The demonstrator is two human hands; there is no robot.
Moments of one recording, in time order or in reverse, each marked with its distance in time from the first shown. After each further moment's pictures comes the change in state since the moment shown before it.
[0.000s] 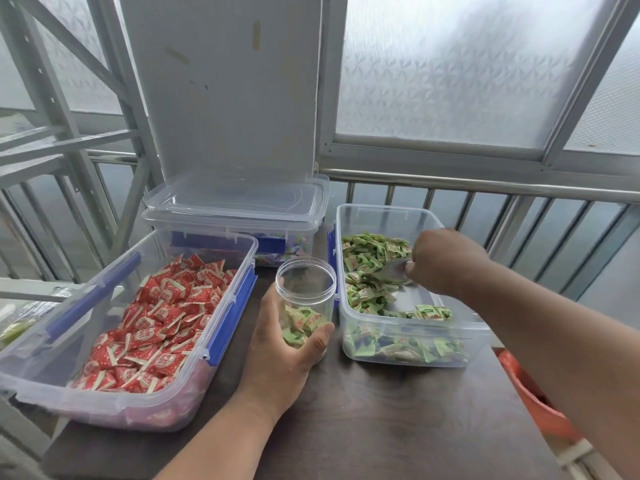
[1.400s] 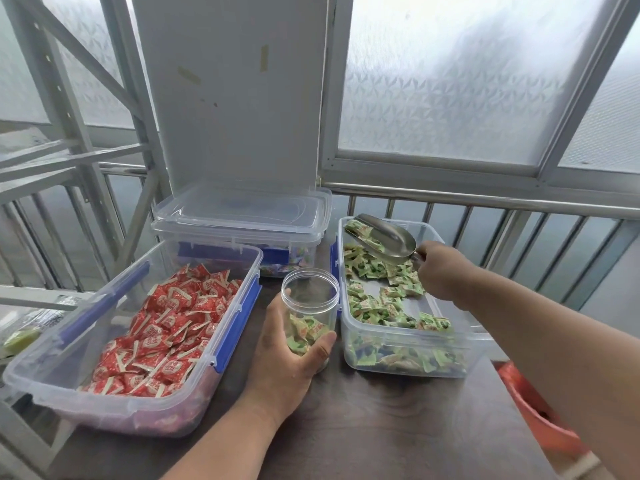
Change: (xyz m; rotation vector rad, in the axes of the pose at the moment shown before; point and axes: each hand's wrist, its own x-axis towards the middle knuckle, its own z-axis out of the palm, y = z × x) left_hand 0.003 -0.002 -0.001 0.009 -0.006 -0.006; right_hand 0.021 0.014 0.020 0.448 -0.005 0.117
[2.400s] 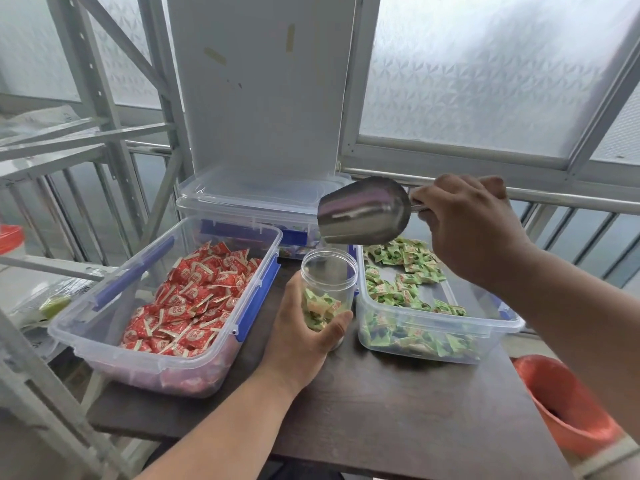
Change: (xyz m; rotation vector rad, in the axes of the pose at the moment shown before) left_hand 0.001 -0.005 -0.001 -0.010 -0.006 -0.012; right_hand -0.061 -0.045 -0.046 -0.418 0.612 -0.710
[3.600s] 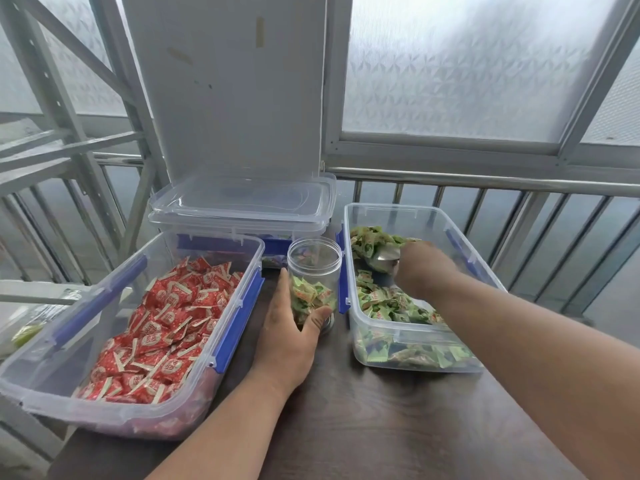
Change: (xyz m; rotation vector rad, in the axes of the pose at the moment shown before) left_hand 0.036 -0.020 0.006 0.233 0.024 -0.125; right_hand -0.003 0.002 0.120 0.152 -0.726 0.578
